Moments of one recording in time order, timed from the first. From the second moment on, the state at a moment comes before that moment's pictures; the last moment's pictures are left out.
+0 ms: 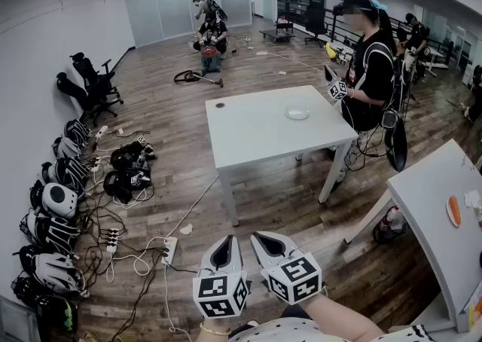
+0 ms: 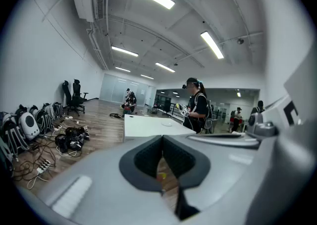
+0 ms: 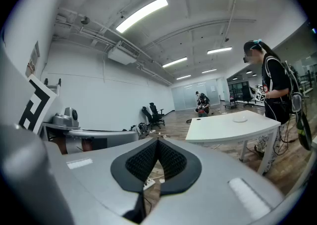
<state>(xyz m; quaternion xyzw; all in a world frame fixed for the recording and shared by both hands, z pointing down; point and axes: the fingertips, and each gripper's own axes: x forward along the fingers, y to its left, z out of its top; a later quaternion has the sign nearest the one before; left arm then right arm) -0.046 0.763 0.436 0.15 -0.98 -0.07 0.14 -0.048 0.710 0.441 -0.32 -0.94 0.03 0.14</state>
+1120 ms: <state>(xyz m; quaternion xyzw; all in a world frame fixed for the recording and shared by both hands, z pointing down) -0.219 0.288 0.421 0.44 -0.88 -0.02 0.16 -0.189 0.242 0.428 -0.02 -0.99 0.05 0.13</state>
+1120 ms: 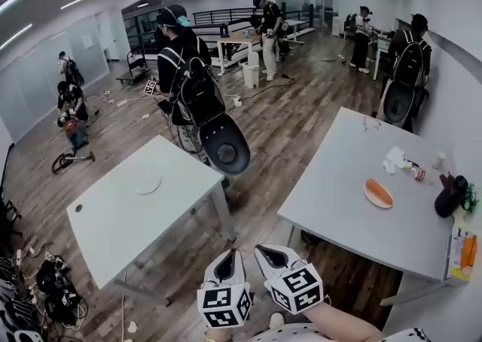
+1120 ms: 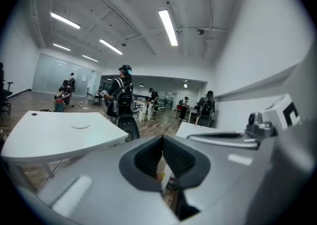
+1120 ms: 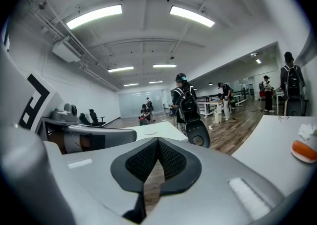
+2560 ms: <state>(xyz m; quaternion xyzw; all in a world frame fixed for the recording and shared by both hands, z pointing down) -0.094 -0.256 0.501 0.74 -0.64 0.06 0.19 -0.016 -0.279 0.529 0.35 -0.89 0.03 0.30</state>
